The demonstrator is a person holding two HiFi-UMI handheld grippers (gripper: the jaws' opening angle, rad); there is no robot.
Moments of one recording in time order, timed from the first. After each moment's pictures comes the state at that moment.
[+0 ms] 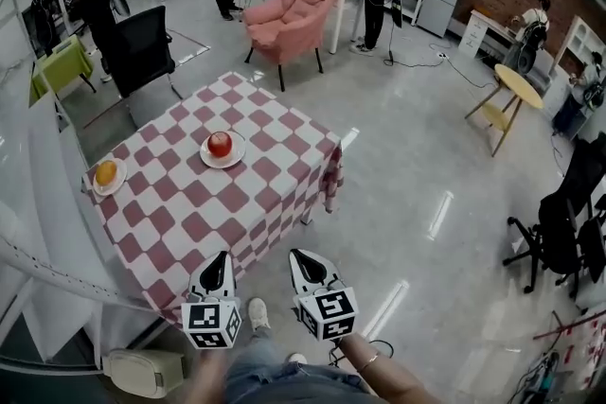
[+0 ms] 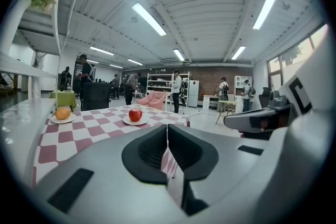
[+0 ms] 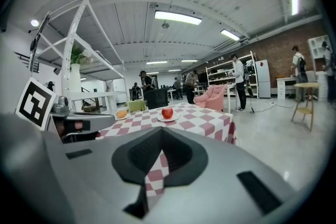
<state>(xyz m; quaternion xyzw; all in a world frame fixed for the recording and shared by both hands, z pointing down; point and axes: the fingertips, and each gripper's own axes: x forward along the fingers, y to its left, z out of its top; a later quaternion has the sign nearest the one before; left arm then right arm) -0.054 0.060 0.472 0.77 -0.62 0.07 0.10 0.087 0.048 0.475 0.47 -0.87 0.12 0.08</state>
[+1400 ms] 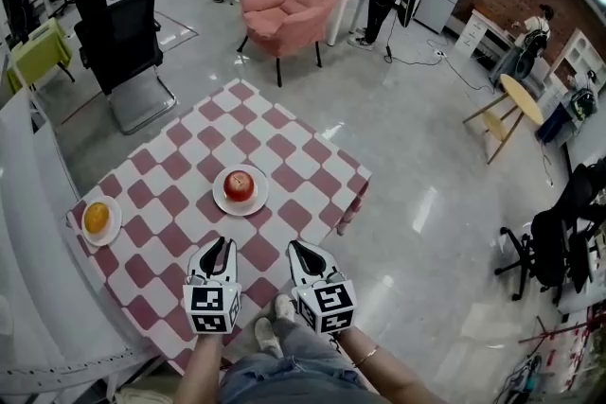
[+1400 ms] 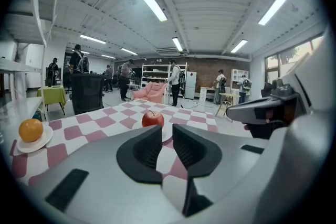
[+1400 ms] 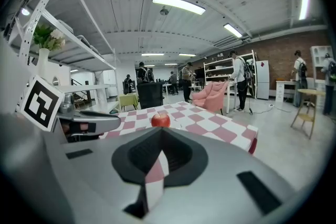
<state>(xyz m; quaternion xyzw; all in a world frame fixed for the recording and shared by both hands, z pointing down) -0.160 -0.159 0.499 0.79 -0.58 0.11 0.13 -0.025 -0.153 0.484 0.49 -0.85 0.12 0.12</state>
